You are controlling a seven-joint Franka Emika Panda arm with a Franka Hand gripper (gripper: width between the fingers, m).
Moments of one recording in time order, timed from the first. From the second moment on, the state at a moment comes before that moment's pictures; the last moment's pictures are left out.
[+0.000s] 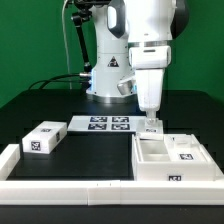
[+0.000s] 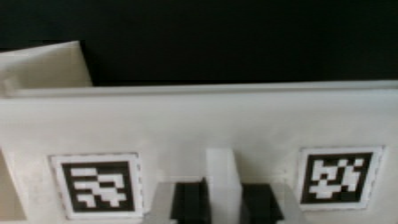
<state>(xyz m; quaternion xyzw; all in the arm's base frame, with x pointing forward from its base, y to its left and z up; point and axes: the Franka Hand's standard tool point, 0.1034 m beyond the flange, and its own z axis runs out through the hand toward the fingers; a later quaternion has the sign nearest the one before) 0.458 0.069 0.057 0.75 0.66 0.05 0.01</state>
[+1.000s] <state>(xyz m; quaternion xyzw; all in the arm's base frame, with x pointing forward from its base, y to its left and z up) 0.460 0.066 0.056 0.75 0.66 0.03 0.01</state>
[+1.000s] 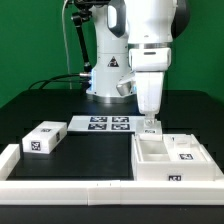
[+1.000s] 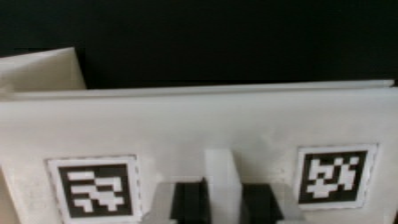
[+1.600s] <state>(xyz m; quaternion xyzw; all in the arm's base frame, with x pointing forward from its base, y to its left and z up) 0.475 0.065 0.057 0.73 0.68 0.02 0.00</state>
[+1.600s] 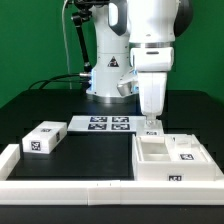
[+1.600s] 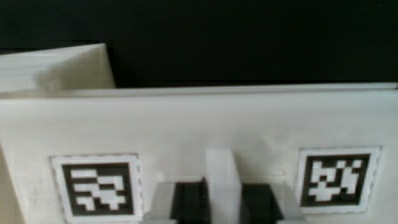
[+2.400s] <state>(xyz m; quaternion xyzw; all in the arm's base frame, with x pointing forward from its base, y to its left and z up) 0.502 0.064 0.060 0.73 0.68 0.02 0.00</state>
